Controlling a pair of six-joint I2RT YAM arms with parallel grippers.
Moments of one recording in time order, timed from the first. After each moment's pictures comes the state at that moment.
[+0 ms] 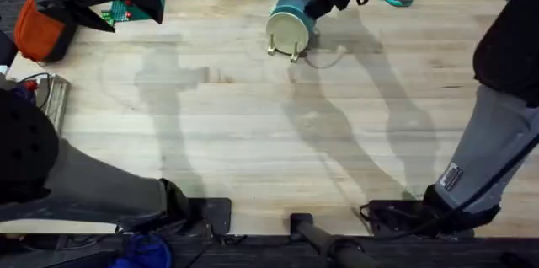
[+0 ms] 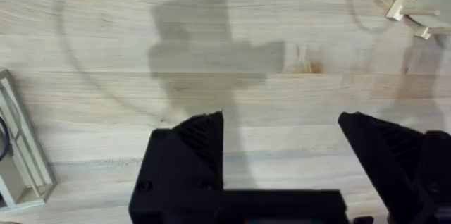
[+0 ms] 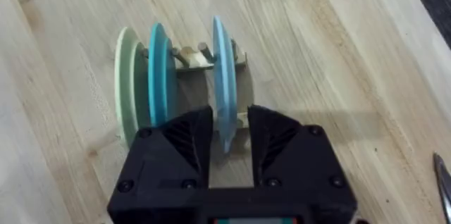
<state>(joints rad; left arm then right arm) 0.35 1.69 1.78 -1.45 0.26 0.22 0.22 2.16 1.85 -0.78 -0.52 -0.73</state>
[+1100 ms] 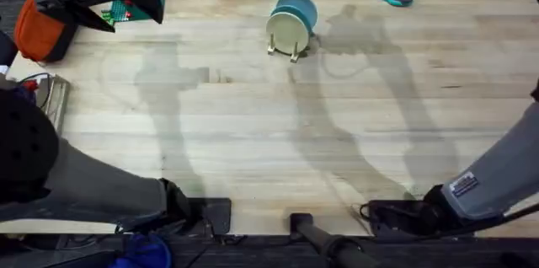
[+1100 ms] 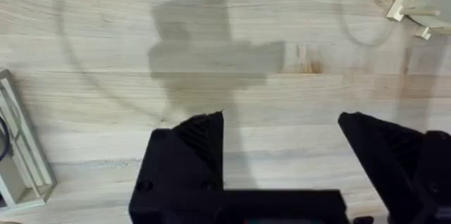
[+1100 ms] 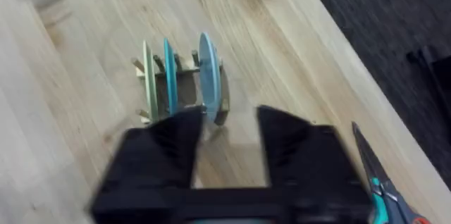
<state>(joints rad) 0.35 1.69 1.78 -1.45 0.26 0.22 0.15 1.94 1.87 -0.87 -0.52 -0.73</state>
